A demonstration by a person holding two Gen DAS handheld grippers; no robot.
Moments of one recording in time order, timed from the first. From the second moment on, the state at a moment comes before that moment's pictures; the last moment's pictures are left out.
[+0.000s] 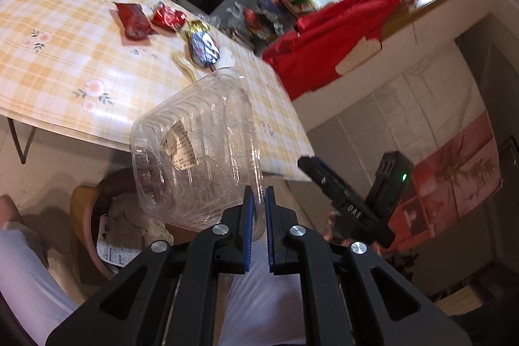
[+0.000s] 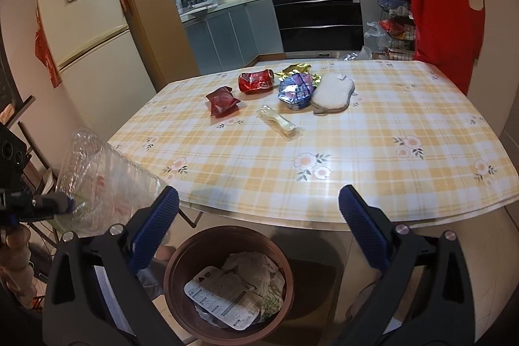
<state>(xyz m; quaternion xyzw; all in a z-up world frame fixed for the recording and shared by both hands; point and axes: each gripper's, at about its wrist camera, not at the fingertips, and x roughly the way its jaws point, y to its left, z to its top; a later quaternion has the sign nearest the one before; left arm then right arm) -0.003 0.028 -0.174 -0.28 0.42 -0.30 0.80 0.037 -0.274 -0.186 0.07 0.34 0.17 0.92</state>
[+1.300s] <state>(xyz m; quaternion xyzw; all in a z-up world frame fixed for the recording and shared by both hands) 0.165 0.084 -0.208 -0.20 0.43 -0.10 0.87 0.136 -0.279 -0.252 0.03 0.44 0.11 0.89</state>
